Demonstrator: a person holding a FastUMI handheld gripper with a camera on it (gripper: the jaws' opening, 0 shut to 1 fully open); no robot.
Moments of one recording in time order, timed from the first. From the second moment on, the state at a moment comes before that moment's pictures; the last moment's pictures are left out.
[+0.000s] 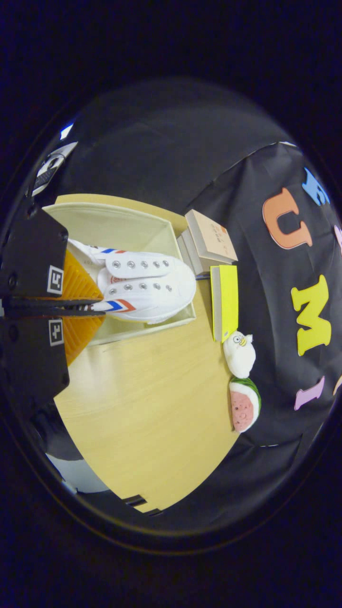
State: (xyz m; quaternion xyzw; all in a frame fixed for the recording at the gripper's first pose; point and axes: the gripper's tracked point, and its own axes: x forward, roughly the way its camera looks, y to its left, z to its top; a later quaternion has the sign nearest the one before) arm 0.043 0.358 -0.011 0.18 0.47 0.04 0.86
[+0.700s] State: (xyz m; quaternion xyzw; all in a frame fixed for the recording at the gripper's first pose) arm 0.040 0.363 0.007 0.22 0.45 0.09 0.86
